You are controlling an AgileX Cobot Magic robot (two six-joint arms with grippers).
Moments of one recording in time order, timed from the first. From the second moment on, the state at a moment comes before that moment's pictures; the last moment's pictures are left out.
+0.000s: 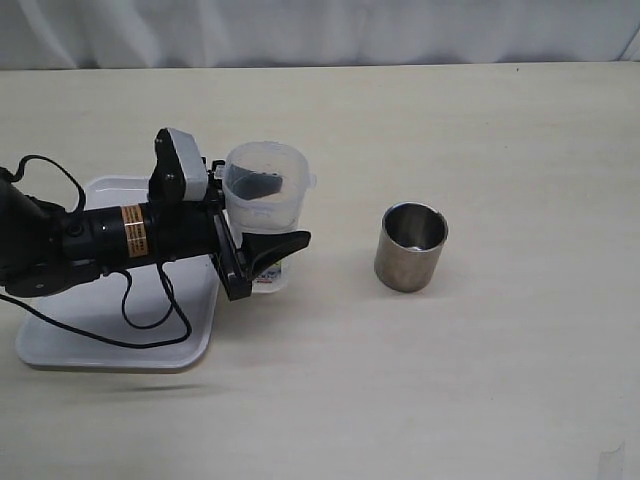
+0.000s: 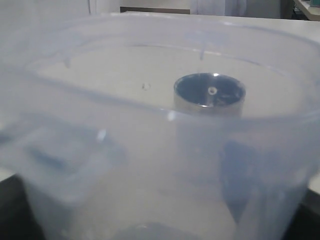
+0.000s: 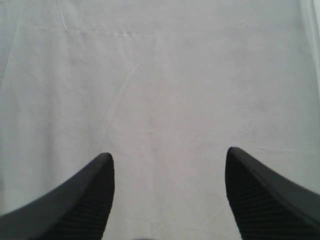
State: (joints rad) left arm -0.33 2.10 -0.71 0.92 -1.20 -0.17; right arm 0.07 0.01 0.00 -0.07 -0.45 0.14
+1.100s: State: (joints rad) left arm -0.33 2.10 -0.71 0.91 -1.20 -0.18; right arm 0.07 1.50 -0.21 -0.66 -1.04 0.22
